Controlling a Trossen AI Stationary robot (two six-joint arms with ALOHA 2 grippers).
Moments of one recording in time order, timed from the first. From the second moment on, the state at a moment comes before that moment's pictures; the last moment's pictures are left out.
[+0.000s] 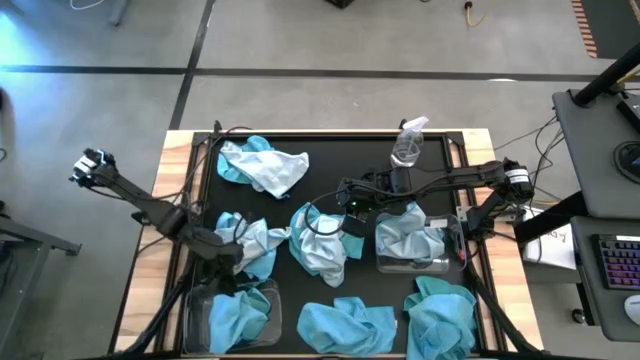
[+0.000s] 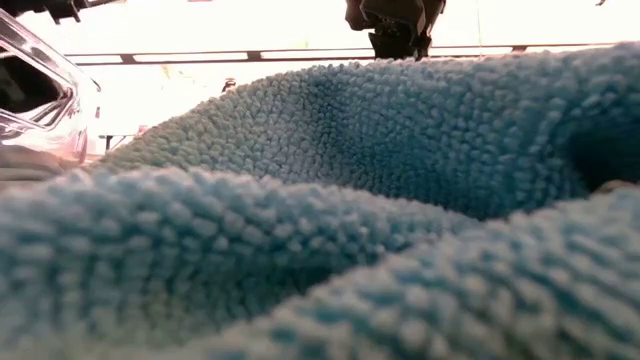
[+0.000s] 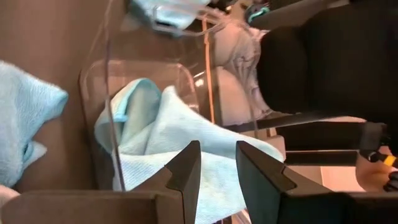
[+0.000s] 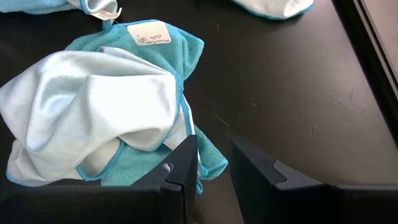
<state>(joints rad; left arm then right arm) -0.54 0.87 0.56 -0.35 0.34 -0.81 0.02 1.68 1.51 -0.93 0.24 0.28</state>
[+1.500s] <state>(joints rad) -0.54 0.39 0.60 -0.61 -0.17 -0.21 0.02 1.68 1.38 -0.74 0.57 0.34</state>
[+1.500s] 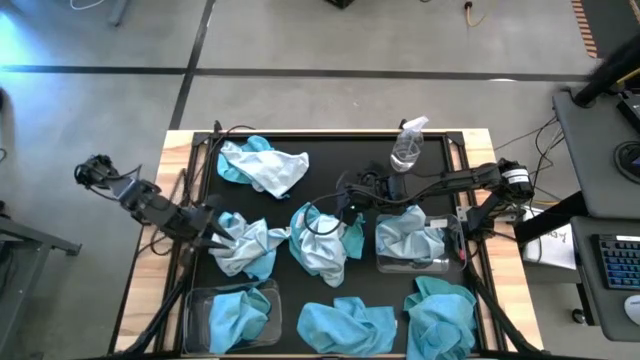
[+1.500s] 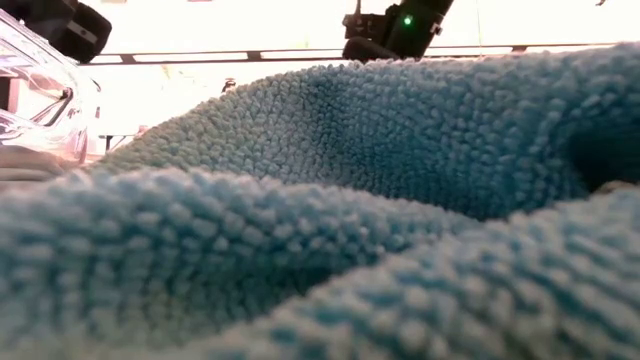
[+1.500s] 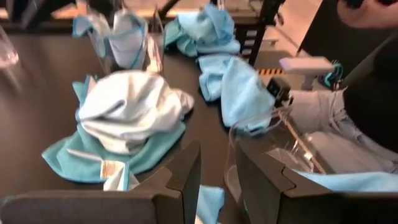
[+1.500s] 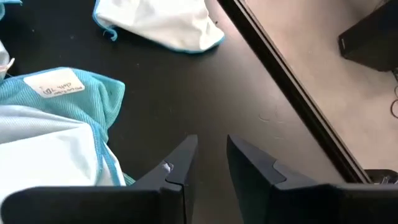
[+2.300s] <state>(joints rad) -0.54 0.44 0.82 -0.76 -0.91 -0.05 0.02 1.69 1.37 -0.72 0.57 0.30</state>
